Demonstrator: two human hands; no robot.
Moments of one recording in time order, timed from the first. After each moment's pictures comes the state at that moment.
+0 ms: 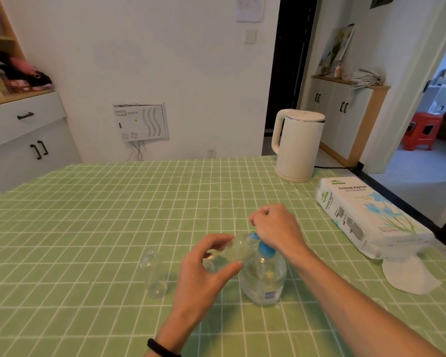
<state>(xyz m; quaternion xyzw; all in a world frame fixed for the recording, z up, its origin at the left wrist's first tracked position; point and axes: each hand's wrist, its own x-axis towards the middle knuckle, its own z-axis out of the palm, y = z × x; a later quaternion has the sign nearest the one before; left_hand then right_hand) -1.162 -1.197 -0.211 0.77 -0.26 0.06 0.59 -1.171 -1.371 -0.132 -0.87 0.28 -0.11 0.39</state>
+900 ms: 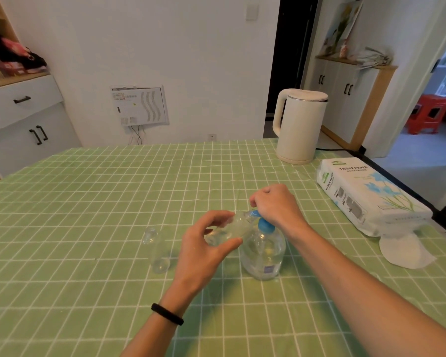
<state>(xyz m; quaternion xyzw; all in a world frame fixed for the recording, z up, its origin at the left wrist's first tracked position) -1.162 -1.197 -0.204 0.75 -0.27 0.04 0.60 -1.166 -1.377 -0.141 -0.86 0.30 -0.10 0.41</state>
